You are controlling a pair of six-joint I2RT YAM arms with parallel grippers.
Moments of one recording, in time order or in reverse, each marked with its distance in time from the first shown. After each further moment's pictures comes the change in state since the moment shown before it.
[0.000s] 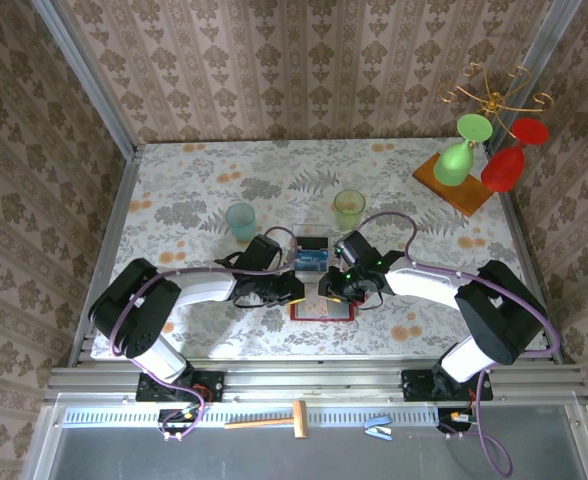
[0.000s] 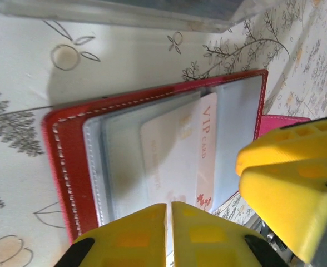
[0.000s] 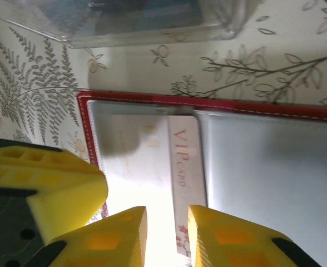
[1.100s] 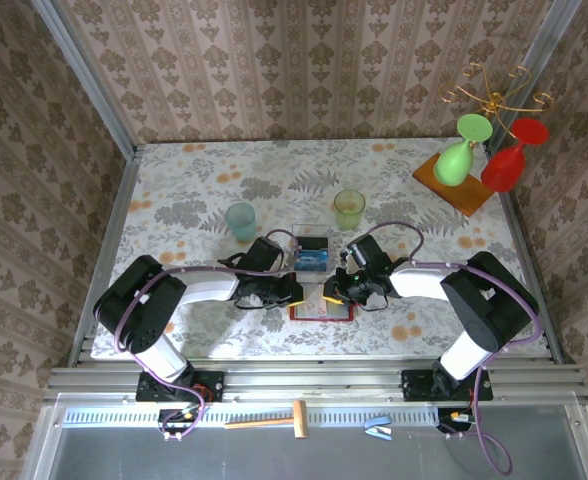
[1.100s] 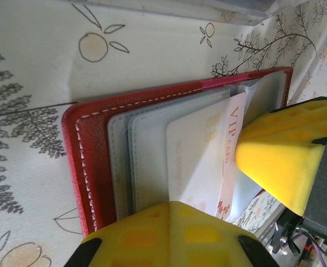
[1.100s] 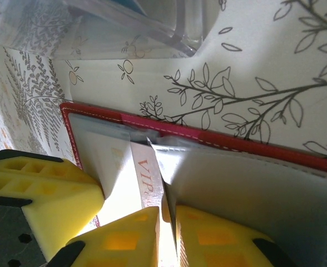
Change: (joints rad) left arm -0.004 0.034 0.001 -0.013 -0.019 0.004; right arm -0.084 0.076 -0.116 0.249 -0.172 0.003
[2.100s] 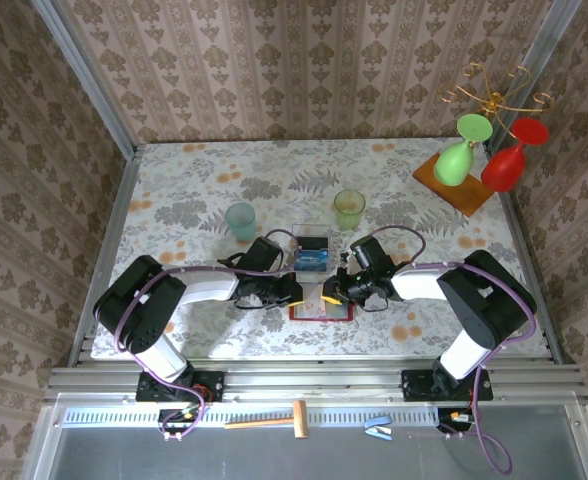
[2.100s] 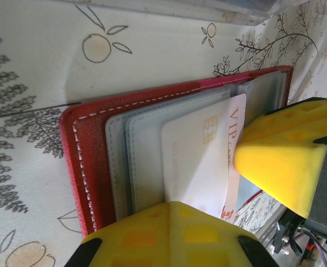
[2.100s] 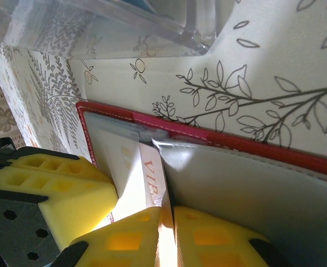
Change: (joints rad) left arm 0.001 0.000 -0.001 -0.002 0.000 0.007; right arm -0.014 0.019 -0.042 0.124 -0.070 0.056
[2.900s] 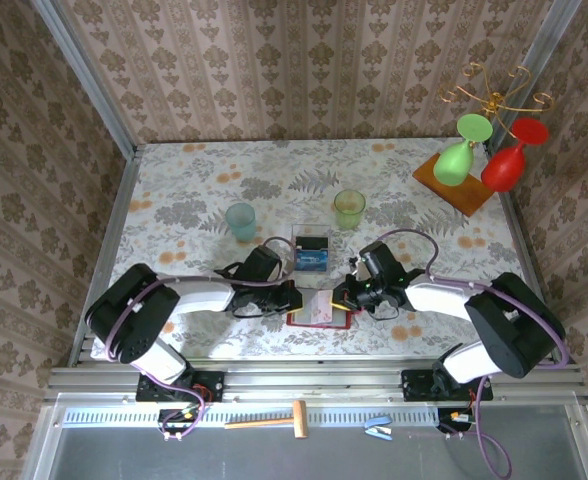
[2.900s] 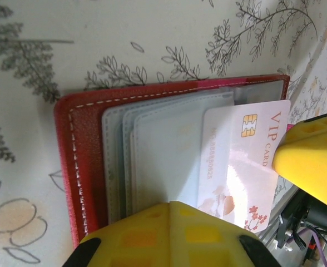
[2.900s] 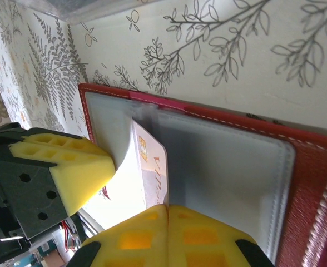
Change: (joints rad) left arm -0.043 -0.068 -0.094 0.079 -0.038 -0.046; right arm 0.006 -0.202 -0.087 -0.121 0.055 -0.035
